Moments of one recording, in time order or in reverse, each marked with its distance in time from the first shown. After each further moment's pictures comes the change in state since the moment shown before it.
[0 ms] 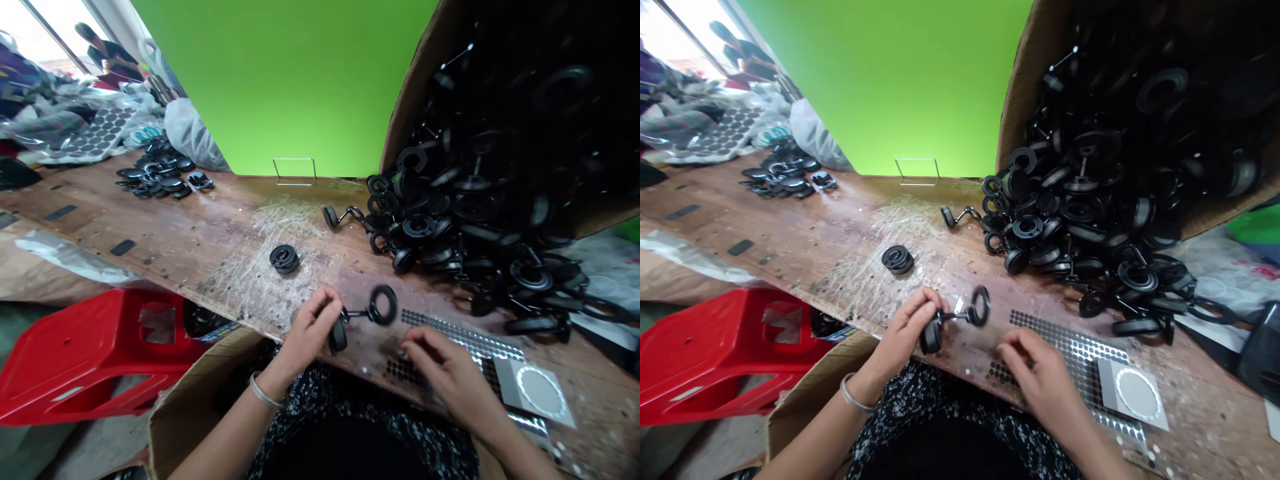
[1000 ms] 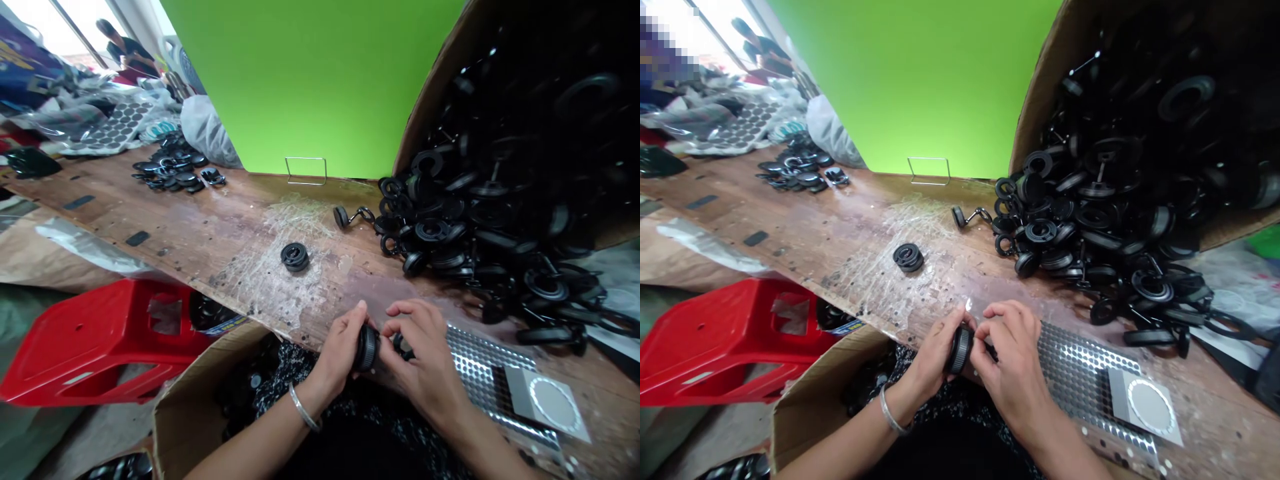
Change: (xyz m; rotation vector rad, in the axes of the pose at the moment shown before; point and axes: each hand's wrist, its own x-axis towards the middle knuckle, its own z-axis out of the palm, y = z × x) left_hand -0.012 -0.014 0.041 -0.229 0.072 -0.388; right_hand 0.033 -0.047 0.033 -0.309 0.305 -0.338
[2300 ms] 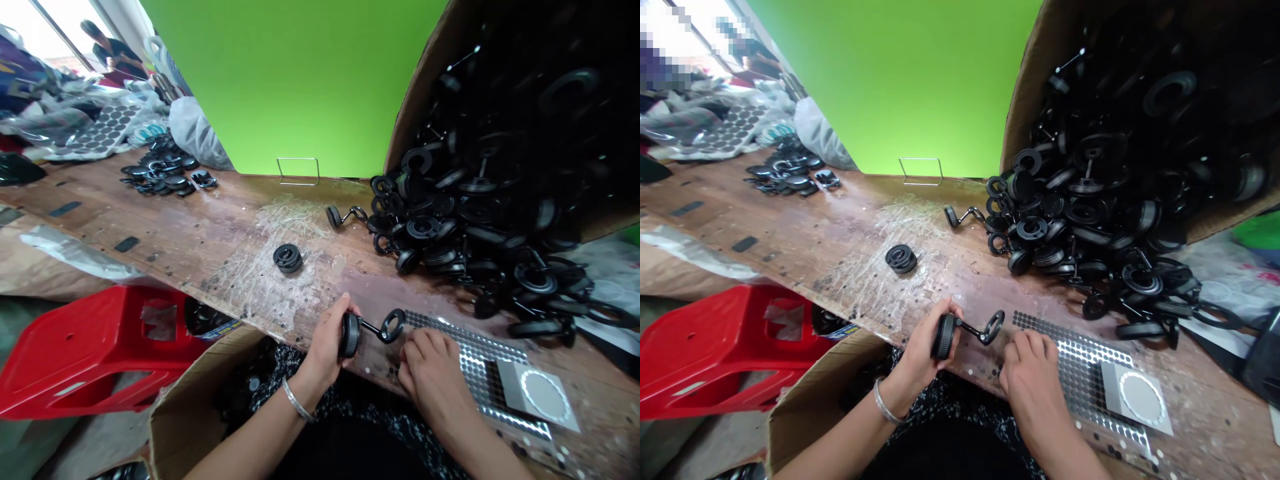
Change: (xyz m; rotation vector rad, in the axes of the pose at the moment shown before) left_hand 0.010 0.003 -0.005 -0.145 0.030 -0.005; right_hand -0.058 0.045 0.000 -0.423 -0.254 0.021
